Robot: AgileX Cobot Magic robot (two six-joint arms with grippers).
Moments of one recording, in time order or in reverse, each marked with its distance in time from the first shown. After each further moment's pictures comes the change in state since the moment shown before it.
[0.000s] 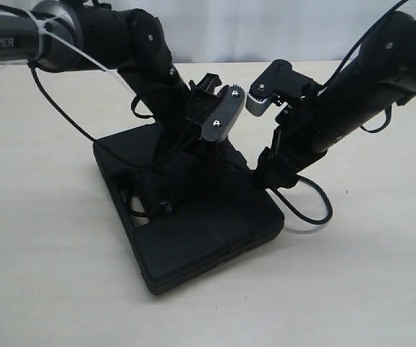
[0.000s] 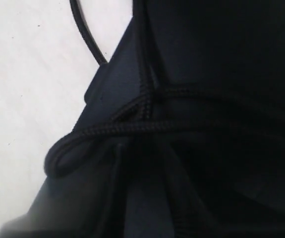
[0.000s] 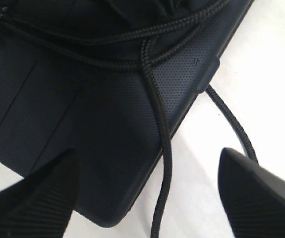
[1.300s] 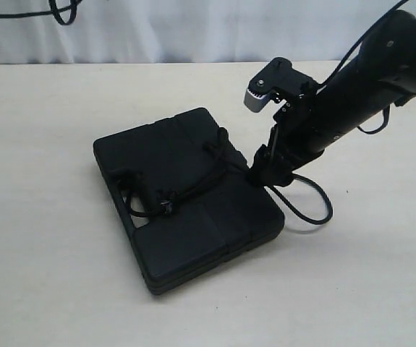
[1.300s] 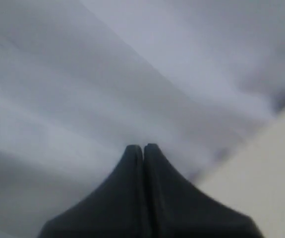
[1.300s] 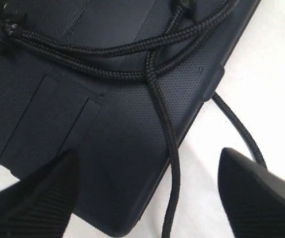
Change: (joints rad) left arm 0.196 -0.218 -0.007 1.528 -0.346 -2.212; right arm 0.000 0.000 0.000 0.045 -0.002 0.000
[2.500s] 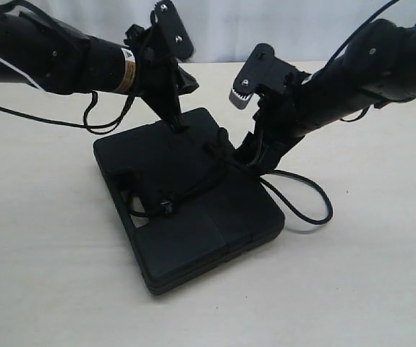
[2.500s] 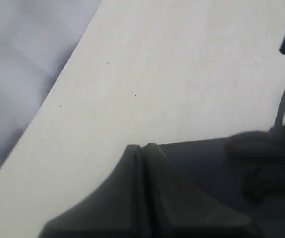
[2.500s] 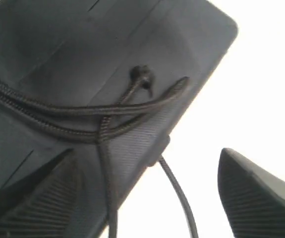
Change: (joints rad) left arm -0.083 0.025 0.329 0.613 -0.695 -0.731; right arm 0.038 0.017 0.000 0.045 -0.237 -0.205
